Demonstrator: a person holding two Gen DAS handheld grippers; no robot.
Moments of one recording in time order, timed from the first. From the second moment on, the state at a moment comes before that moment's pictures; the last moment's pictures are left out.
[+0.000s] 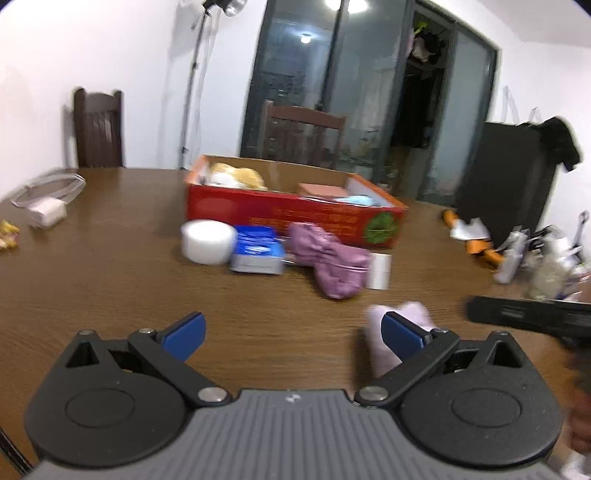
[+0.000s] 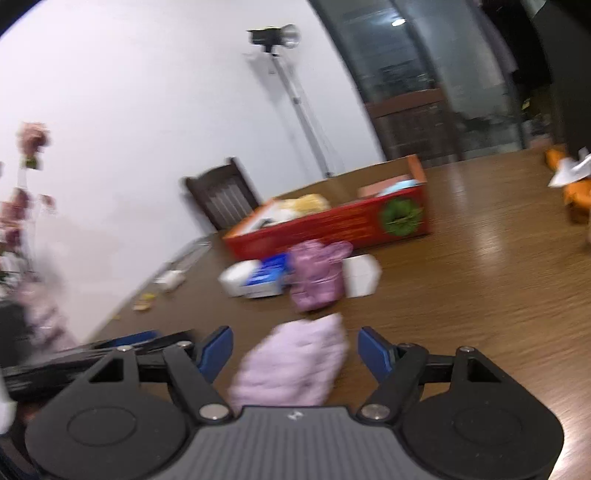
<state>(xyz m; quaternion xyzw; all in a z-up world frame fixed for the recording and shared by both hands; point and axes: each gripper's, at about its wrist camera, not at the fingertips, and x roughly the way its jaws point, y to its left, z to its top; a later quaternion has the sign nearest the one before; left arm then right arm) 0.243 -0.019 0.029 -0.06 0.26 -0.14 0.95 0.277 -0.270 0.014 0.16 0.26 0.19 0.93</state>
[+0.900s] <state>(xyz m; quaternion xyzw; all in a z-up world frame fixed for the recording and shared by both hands) 0.255 -0.013 0.017 -0.15 0.31 -0.23 0.91 0.305 -0.257 -0.009 0.19 0.32 0.22 0.90</state>
